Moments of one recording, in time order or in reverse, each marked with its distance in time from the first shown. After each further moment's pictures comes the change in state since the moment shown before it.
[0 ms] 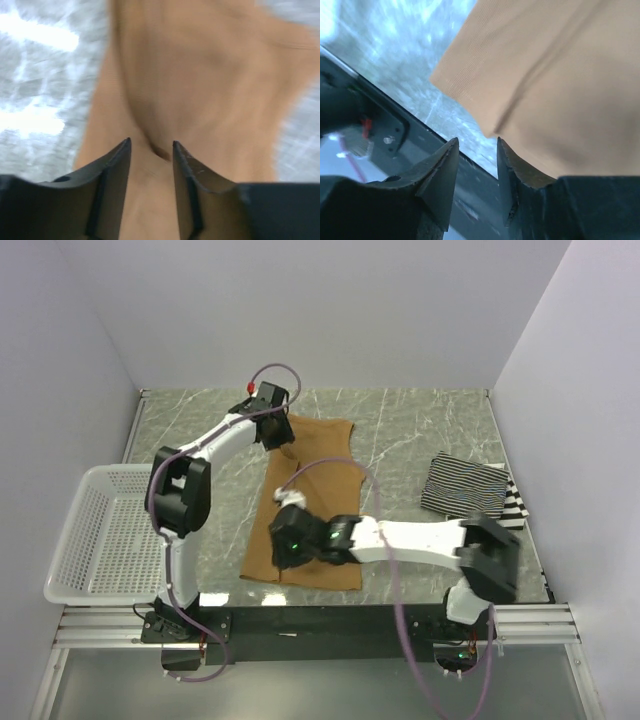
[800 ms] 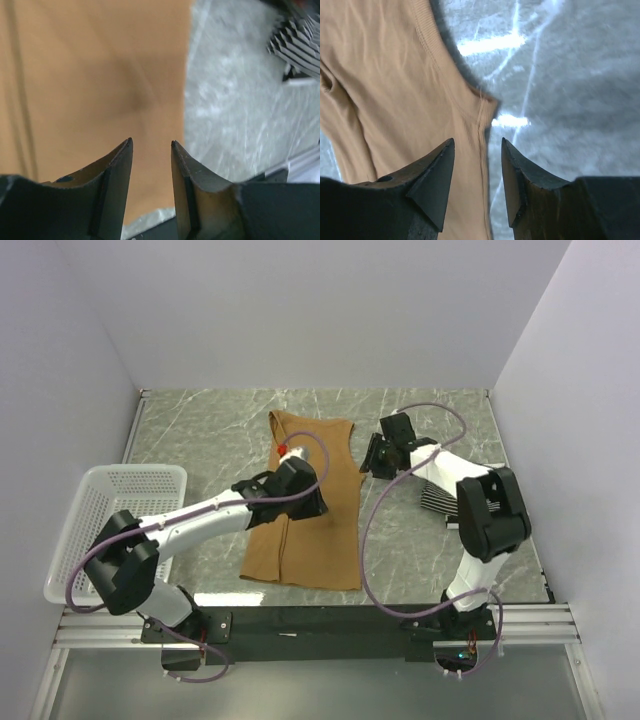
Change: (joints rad) left arm -0.412 -0.594 -0.657 0.207 0.039 -0.181; right arm -0.917 0.043 0.005 0.007 -0.165 -0.172
